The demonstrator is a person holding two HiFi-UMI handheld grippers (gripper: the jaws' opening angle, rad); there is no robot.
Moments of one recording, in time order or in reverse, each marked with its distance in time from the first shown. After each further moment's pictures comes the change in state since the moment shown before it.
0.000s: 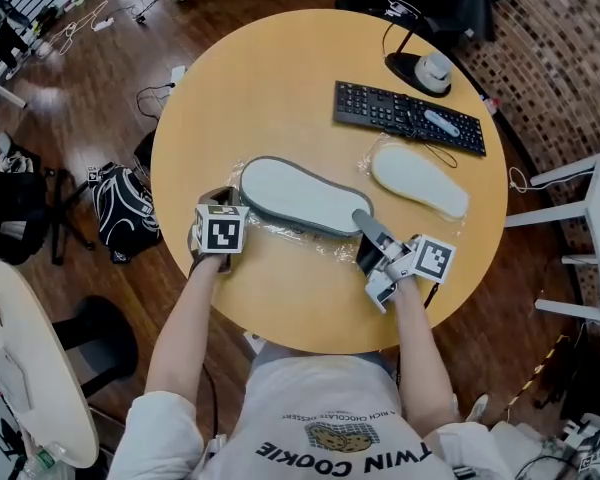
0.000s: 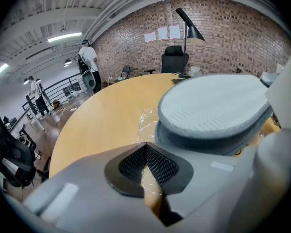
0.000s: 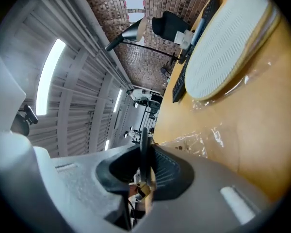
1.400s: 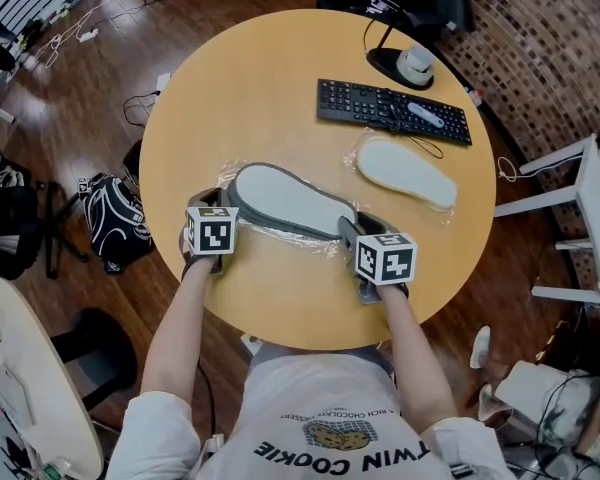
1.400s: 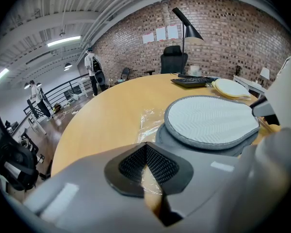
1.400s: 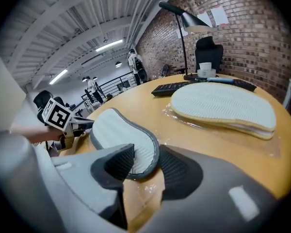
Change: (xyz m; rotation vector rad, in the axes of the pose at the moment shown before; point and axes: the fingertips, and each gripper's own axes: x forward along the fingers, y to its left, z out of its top) left arm 0.000 0.002 0.001 0.028 -0.016 0.021; right arm -0.012 -0.071 -0.024 -0.670 0.249 -0.693
